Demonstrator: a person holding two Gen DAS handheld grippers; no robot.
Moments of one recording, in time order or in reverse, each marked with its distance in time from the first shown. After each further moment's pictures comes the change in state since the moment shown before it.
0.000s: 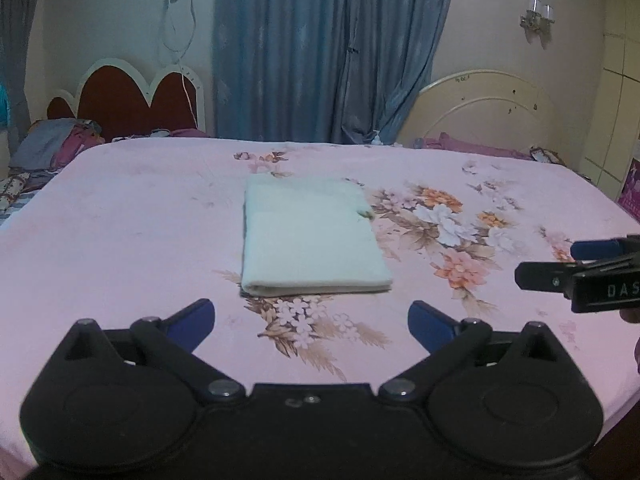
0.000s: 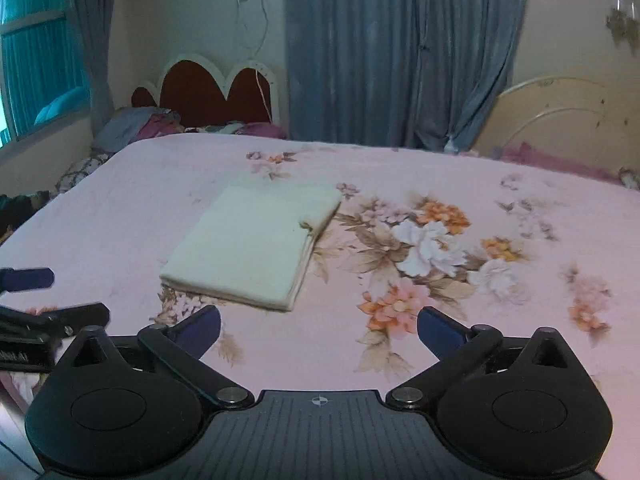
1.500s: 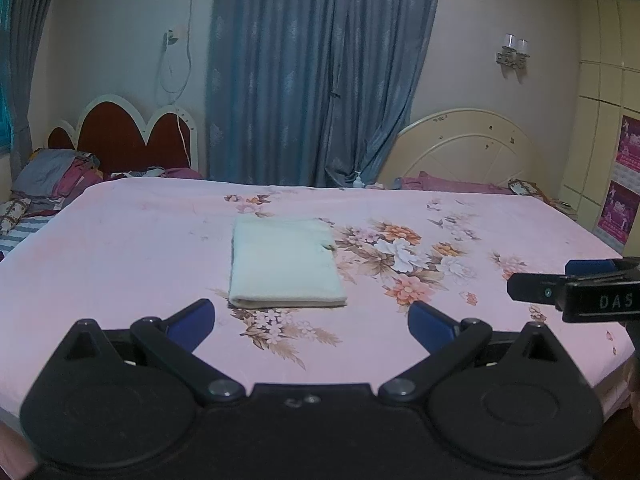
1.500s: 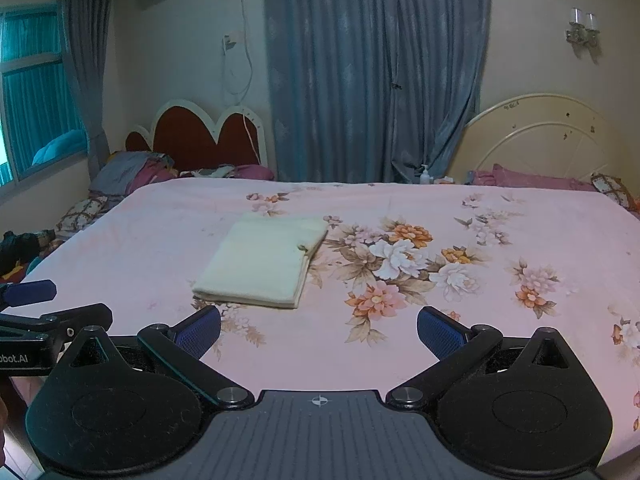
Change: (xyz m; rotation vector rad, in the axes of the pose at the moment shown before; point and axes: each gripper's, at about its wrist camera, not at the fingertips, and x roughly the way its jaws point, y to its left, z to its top) left arm -0.098 -0.029 -0.016 0.002 -0.122 -0.038; right arm -0.126 0.012 -0.033 0.045 -0.128 -0.027
